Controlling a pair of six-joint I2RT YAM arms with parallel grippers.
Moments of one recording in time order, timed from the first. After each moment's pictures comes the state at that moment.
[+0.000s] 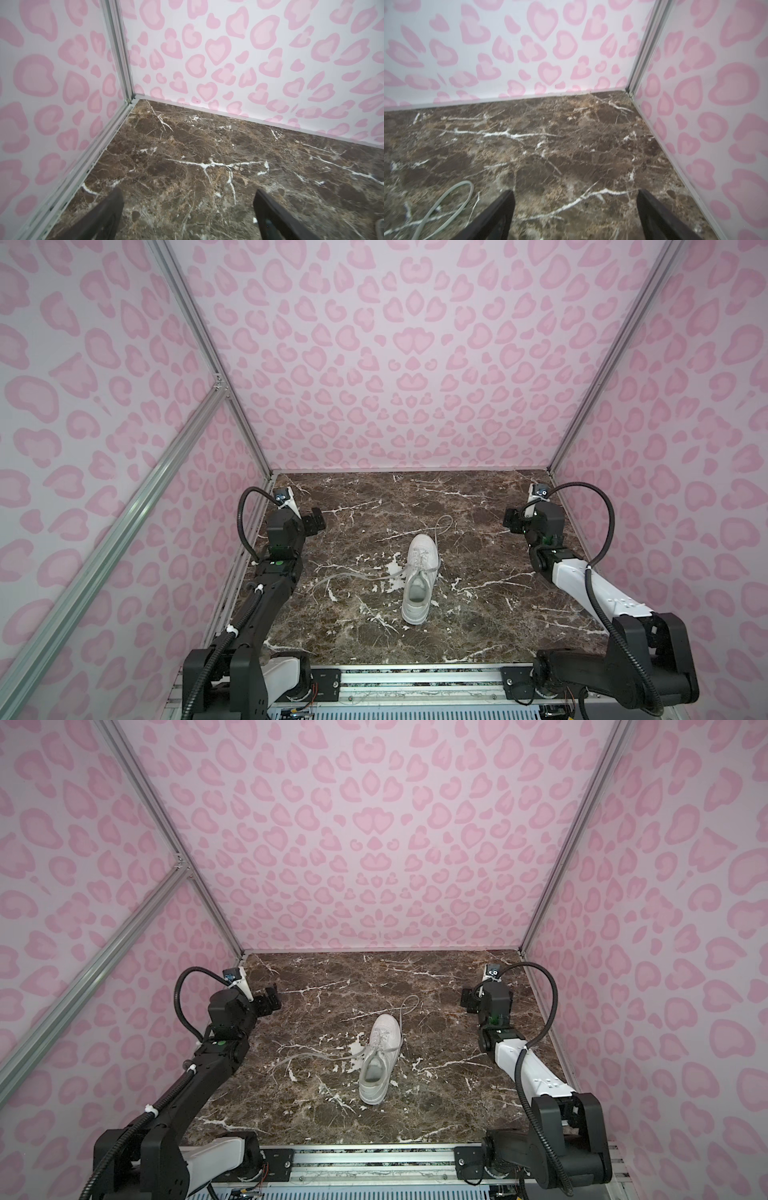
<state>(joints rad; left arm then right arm) -0.01 1.17 0.73 0.09 -0.11 -0.20 0.10 1.30 0.78 0.07 0.24 0.09</state>
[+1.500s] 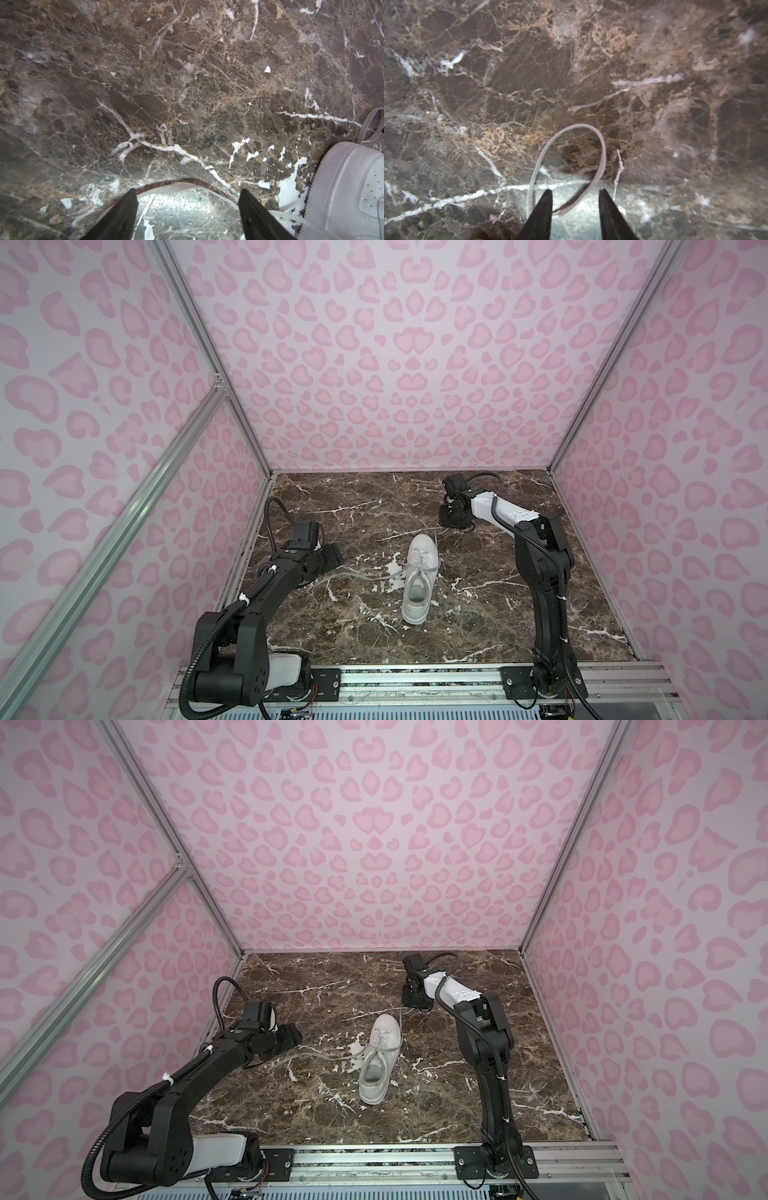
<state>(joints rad) -0.09 1.33 0.74 -0.47 0.11 -0.53 0.38 2.20 1.70 -0.70 0.03 0.47</state>
